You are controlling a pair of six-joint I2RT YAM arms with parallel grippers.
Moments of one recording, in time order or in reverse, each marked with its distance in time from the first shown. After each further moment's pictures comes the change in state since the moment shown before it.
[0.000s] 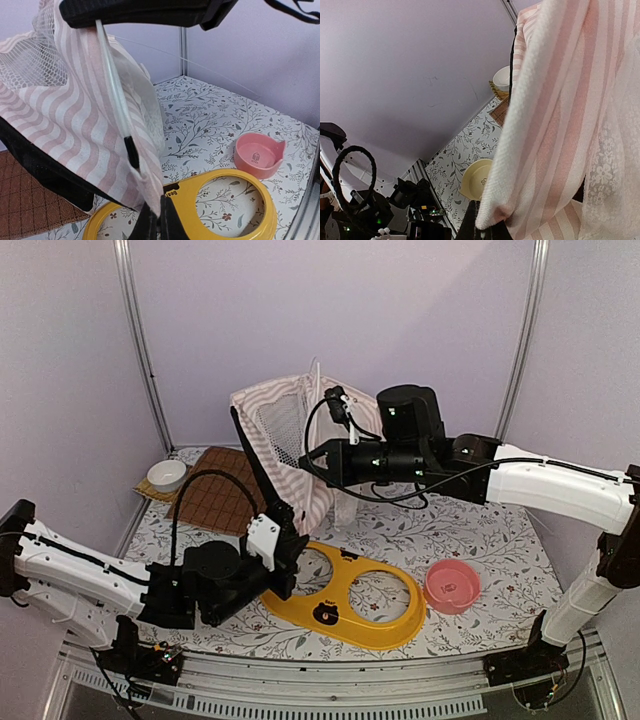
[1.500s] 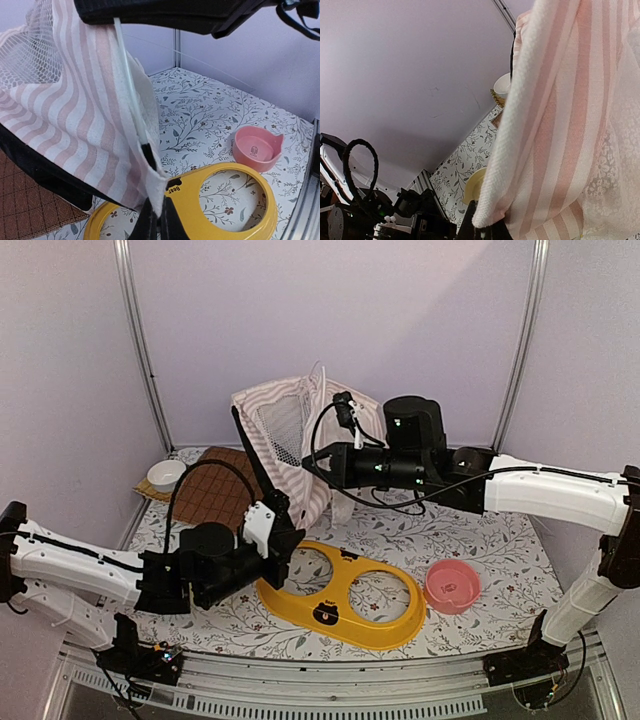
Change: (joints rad) left arm 0.110 -0.048 -0.004 -0.065 0.172 -0.014; right arm -0.020 -0.011 -0.105 0.151 -0.016 0.057
